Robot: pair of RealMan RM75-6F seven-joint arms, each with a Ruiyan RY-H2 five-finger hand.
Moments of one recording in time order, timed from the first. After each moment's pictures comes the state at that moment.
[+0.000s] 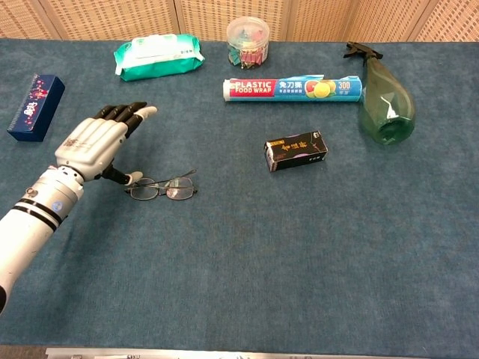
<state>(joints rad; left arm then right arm) -0.45 -1.72 -0.08 -1.35 1.31 1.21 0.40 -0.08 -1.09 0.16 -1.43 -1.55 1.81 0.49</state>
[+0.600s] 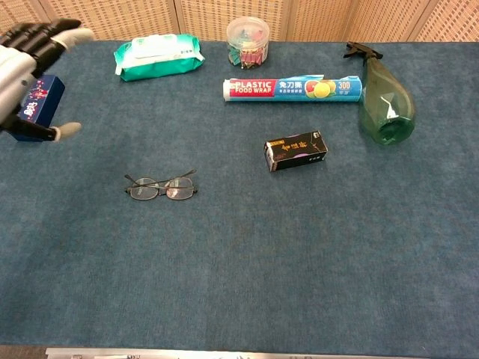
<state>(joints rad) -0.38 -1.25 -0.03 -1.70 1.59 1.43 0.29 -0.07 -1.09 0.15 -1.44 -1.57 1.80 0.45</state>
